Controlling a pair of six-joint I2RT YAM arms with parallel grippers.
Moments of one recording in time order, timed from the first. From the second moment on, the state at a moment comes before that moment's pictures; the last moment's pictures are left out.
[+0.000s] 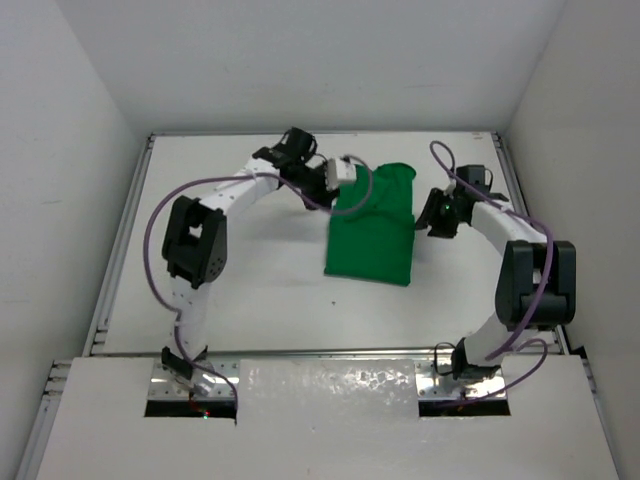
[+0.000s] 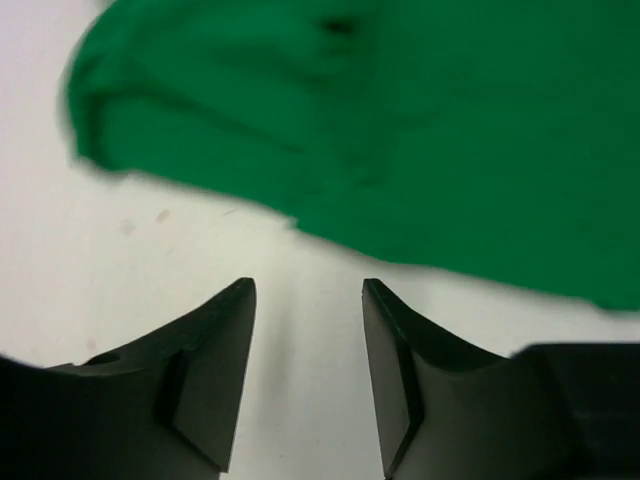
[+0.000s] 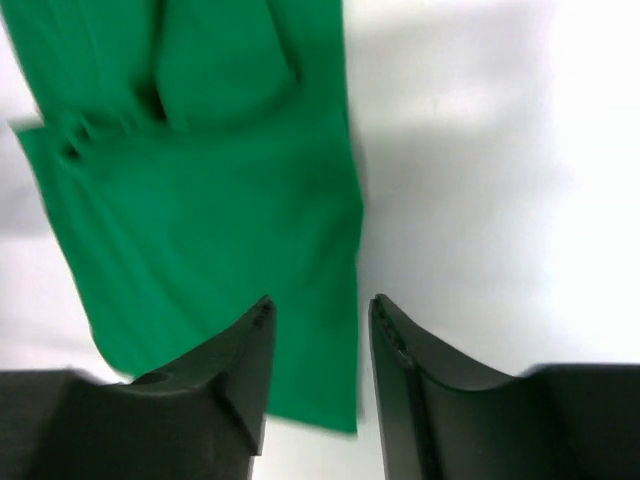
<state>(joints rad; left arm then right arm) -0.43 2.16 1.85 -0.59 0.58 0.75 -0.05 1.65 1.04 -0.39 -0.27 0.36</state>
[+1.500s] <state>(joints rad) -0.73 1.93 1.28 -0.59 0.48 1.14 0.13 1.43 0.65 -0.41 -0.28 0.41</state>
